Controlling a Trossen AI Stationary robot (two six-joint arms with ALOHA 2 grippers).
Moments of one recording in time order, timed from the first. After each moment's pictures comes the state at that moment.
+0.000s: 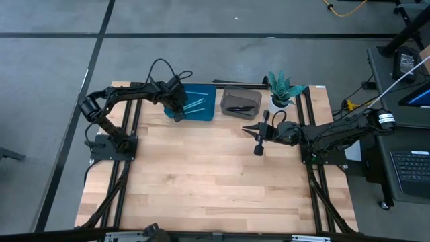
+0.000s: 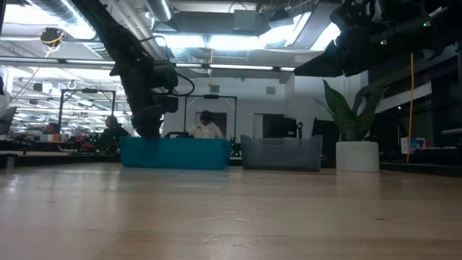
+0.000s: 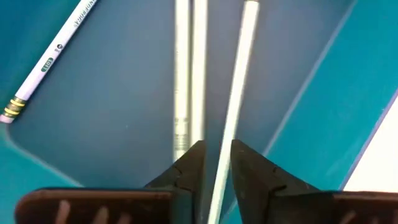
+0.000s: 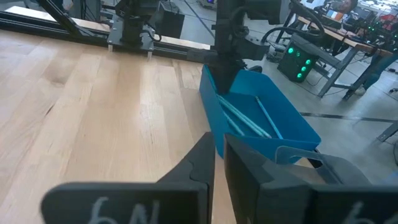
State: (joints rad) left arm 0.74 1.58 0.87 -0.47 0.11 0.22; right arm 0.05 1.10 0.40 0.48 0.34 -0.19
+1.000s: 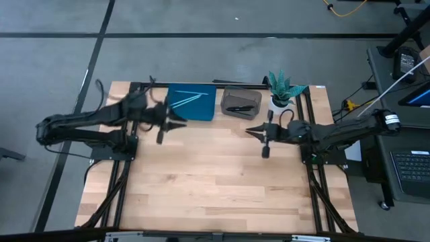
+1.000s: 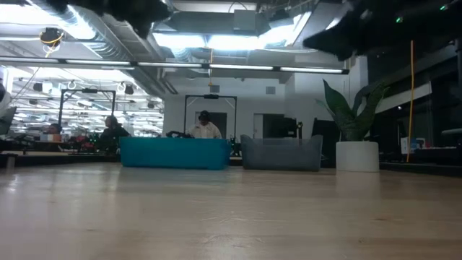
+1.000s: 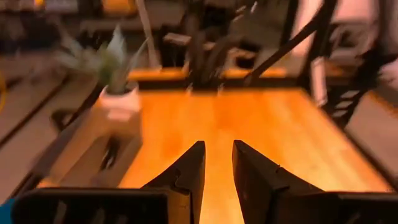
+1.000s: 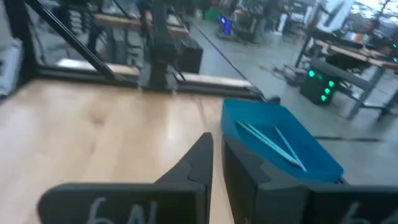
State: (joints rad) left arm 0.29 0.83 0.72 -0.16 0.30 0.08; right arm 0.08 0.98 0.40 0.46 0.26 -0.14
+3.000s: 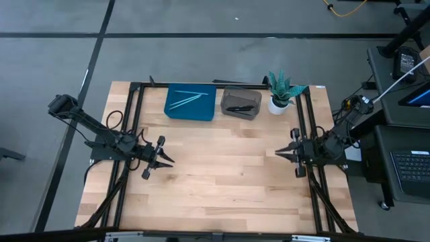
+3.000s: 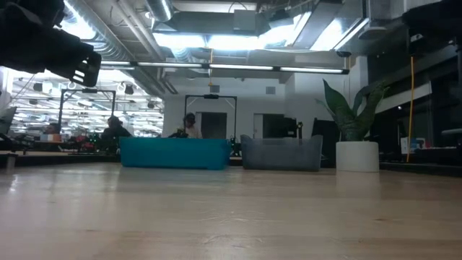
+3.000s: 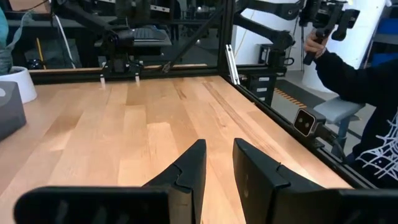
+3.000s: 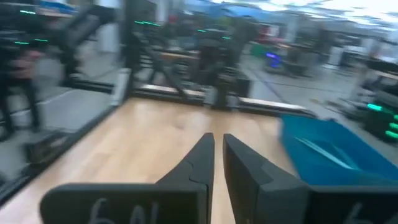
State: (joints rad) left arm -0.46 0.66 0.01 0.57 -0.19 -0.07; right arm 0.80 0.31 0.16 0.15 0.77 -0.11
